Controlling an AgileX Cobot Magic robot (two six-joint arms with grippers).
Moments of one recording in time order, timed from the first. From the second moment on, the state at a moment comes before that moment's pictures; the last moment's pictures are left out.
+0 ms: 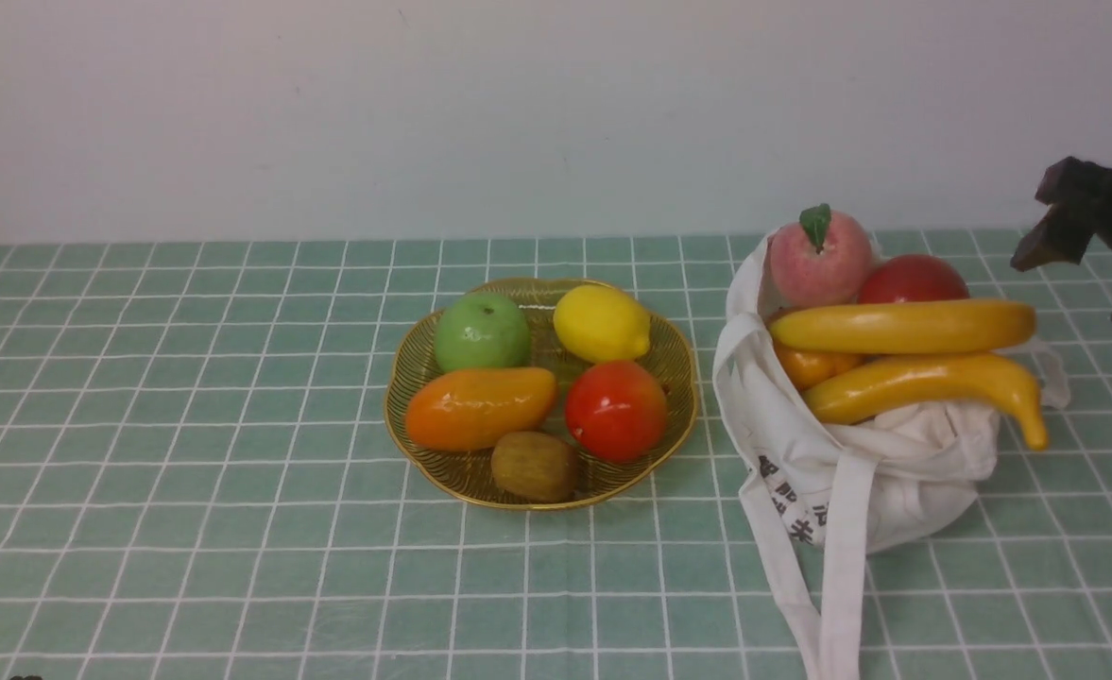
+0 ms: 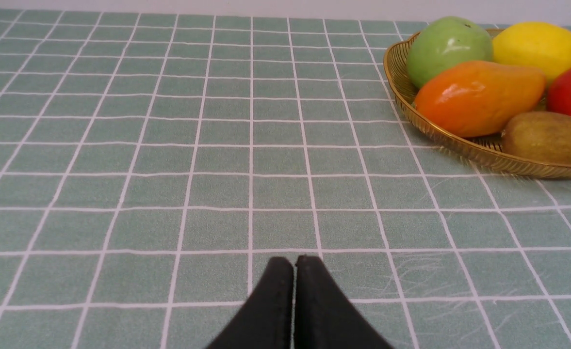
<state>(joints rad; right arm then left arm) -0.08 1.57 -1.20 0.19 0.76 0.34 -0.10 -0.01 0.03 0.02 0.38 -0.10</state>
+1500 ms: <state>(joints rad) -0.25 1.75 -1.22 0.66 0.66 0.13 -0.10 -0.01 0.03 0.02 0.38 -0.10</state>
